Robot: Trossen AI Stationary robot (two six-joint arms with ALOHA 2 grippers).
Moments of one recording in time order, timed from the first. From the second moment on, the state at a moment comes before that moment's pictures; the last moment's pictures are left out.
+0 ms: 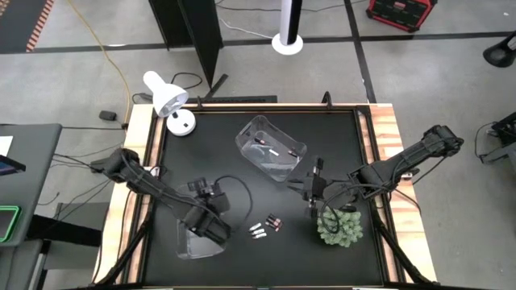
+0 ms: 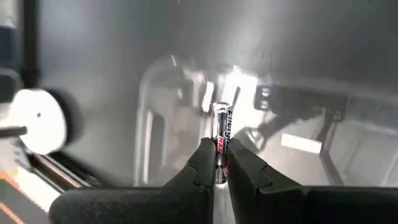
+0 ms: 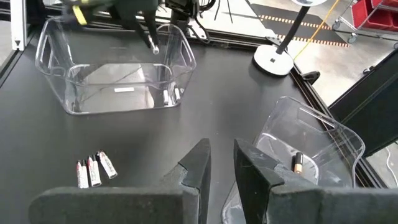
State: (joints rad) left arm -0.53 1.77 1.54 -1.50 -0.41 -0.84; right arm 0.46 1.26 1.06 -0.38 0.66 0.16
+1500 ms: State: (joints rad) left arm -0.46 1.66 1.21 -1.03 -0.40 -0.55; right arm 0.37 1.36 1.06 -0.36 0.46 0.08
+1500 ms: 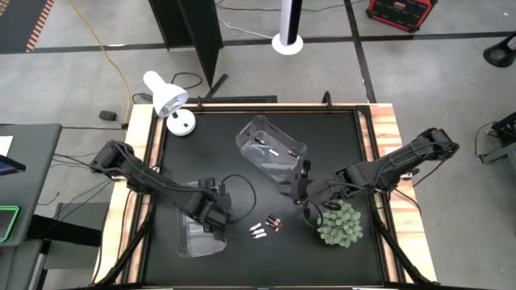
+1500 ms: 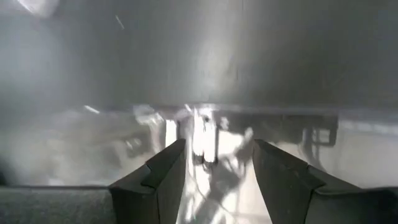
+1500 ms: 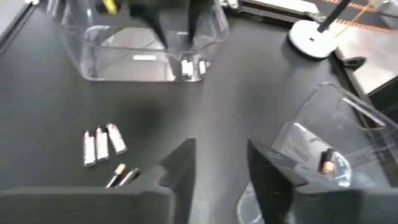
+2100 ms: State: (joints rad) left arm -0.75 1.41 1.19 -0.96 -1.28 -0.77; right arm 0.49 1.73 1.15 -0.36 0.24 0.03
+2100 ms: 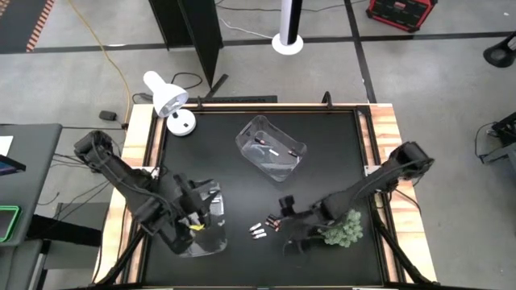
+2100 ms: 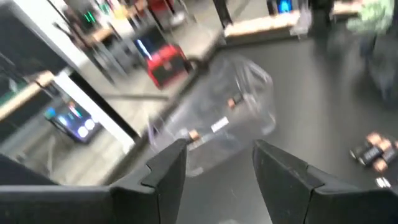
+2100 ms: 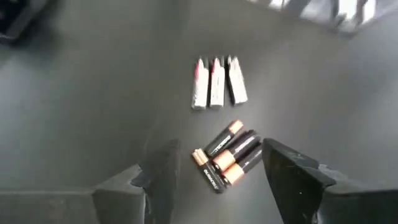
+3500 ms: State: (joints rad) left arm -0.80 1.41 1.19 -0.96 -1.30 -0.78; right arm 0.51 1.89 1.34 -0.83 0.10 0.39
